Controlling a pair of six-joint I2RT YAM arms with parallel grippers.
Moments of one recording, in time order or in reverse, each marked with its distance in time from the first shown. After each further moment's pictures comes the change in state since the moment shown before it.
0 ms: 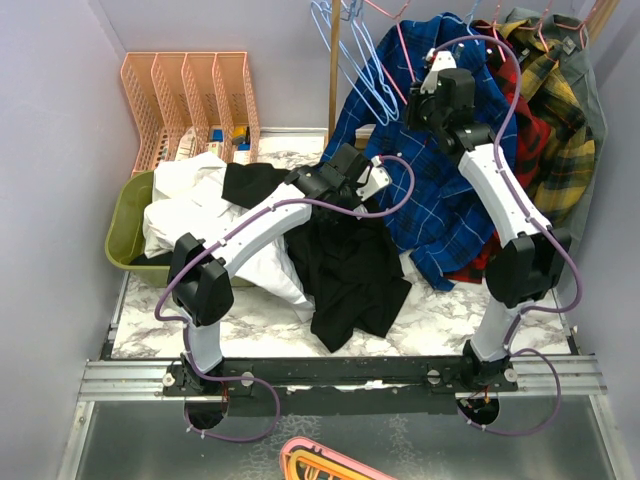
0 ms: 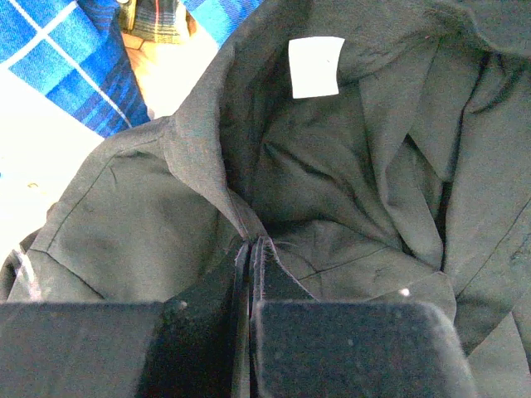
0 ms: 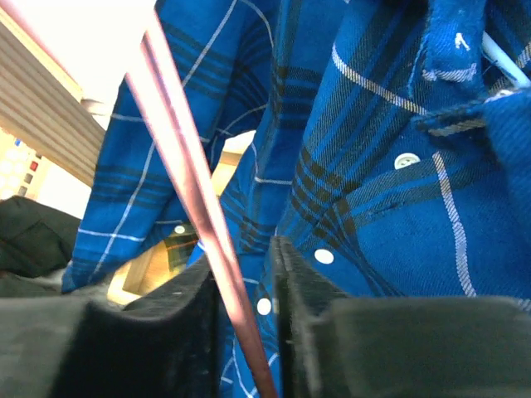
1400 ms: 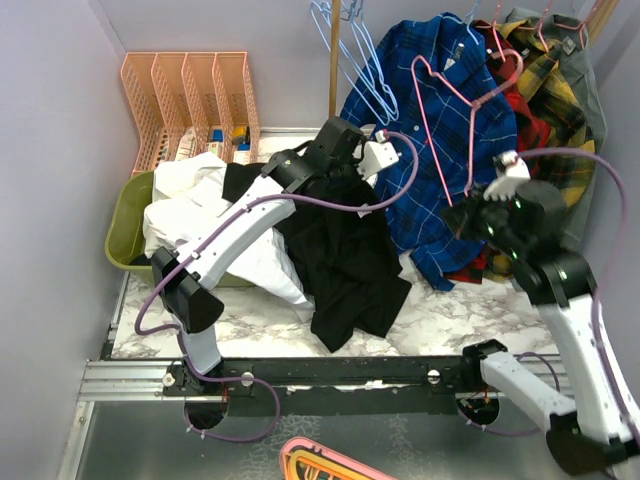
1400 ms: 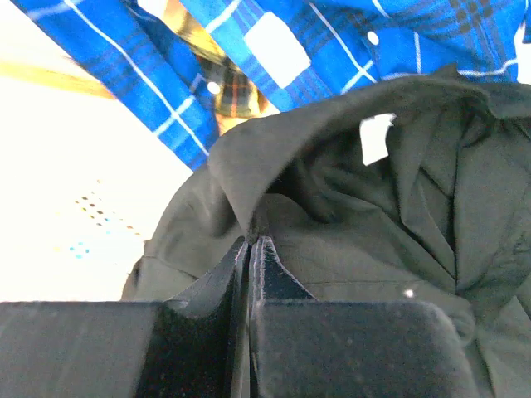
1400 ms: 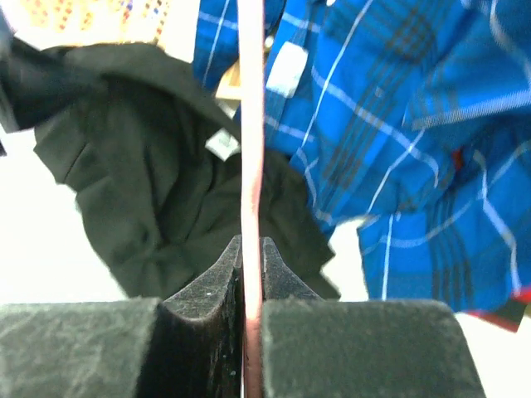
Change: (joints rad) left arm 0.000 -0.066 0.162 -0.048 0.040 0.126; right arm 0.006 -0.895 -0.676 -0.282 -0.134 0.205
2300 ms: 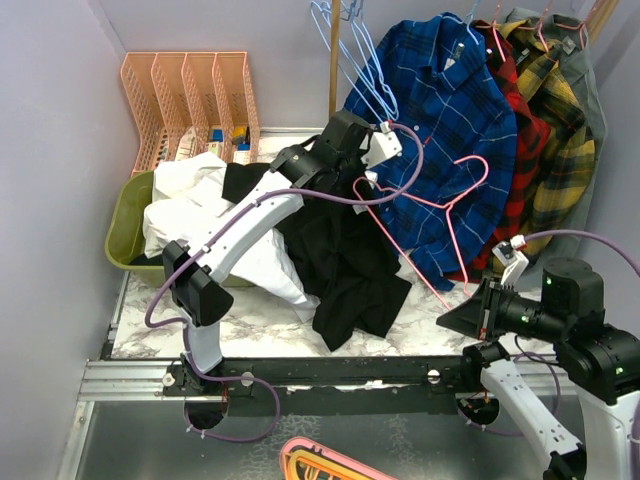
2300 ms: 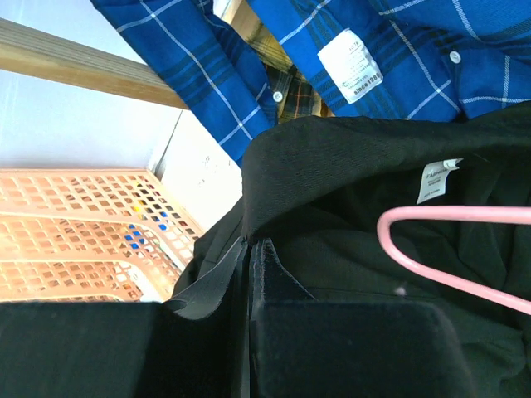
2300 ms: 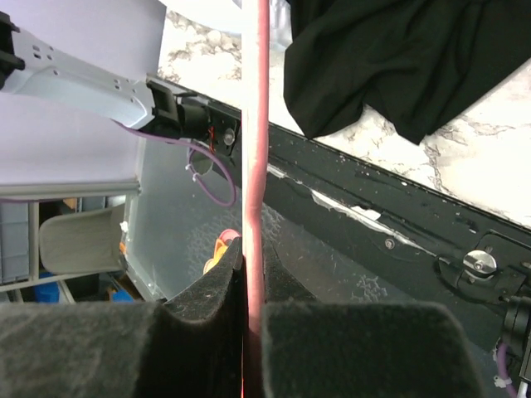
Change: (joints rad) left arm 0.000 0.060 0.103 0.050 -0.142 0.056; right arm -0.002 -0.424 0.018 -0.705 -0.508 0.224
